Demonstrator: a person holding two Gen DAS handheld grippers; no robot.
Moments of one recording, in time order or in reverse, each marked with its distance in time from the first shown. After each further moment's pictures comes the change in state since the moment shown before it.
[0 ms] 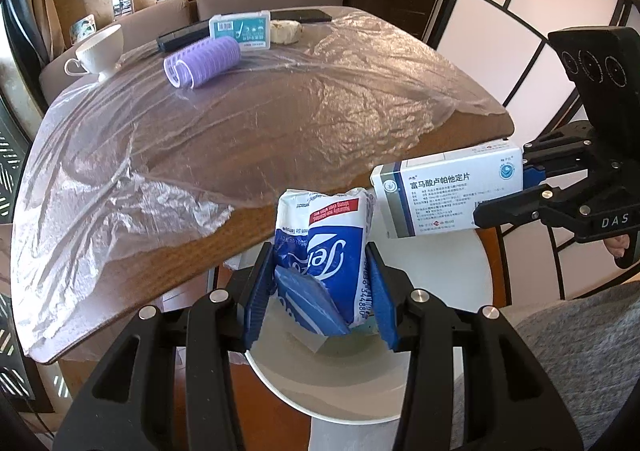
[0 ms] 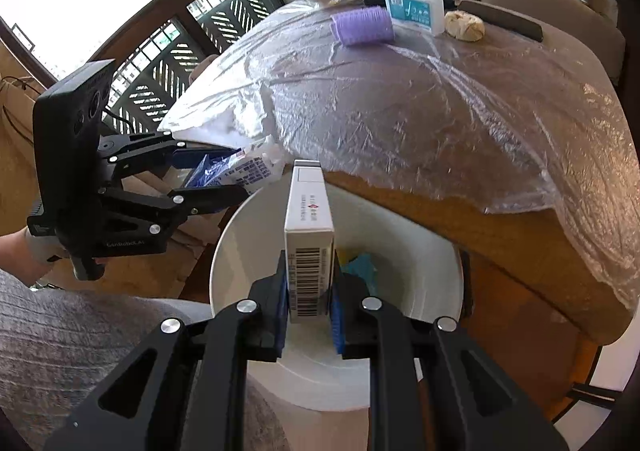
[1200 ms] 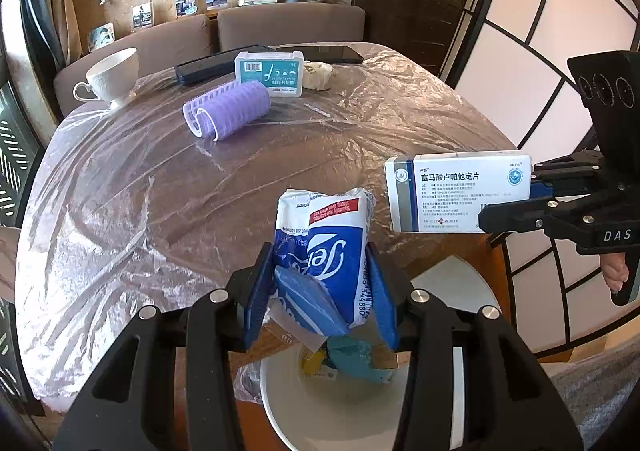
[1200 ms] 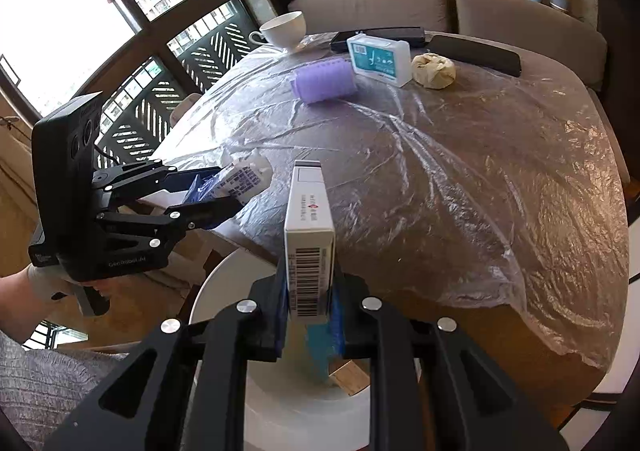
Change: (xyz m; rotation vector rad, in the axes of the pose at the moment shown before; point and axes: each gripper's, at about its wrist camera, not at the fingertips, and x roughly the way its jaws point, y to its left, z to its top) left arm 0.014 0.025 0.047 -0.057 -0.102 0.033; right arm -0.009 -0.029 0.049 0.035 -0.121 -0.037
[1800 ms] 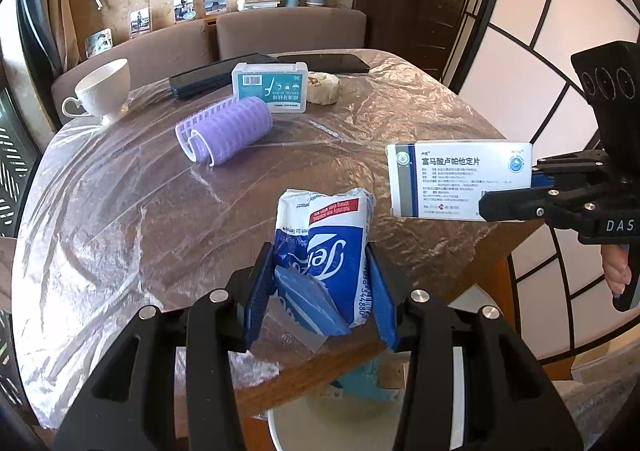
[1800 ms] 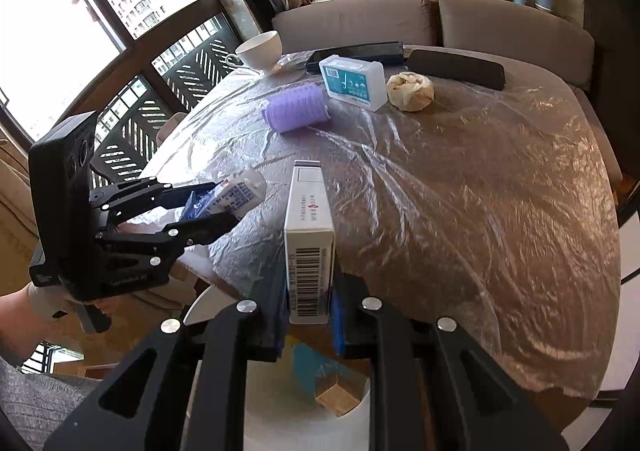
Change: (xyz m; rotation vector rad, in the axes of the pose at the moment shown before) left arm 0.018 0.004 0.021 0.005 -0.015 0.006; right arm 0.004 -0.022 0.022 0.043 -0.047 -0.033
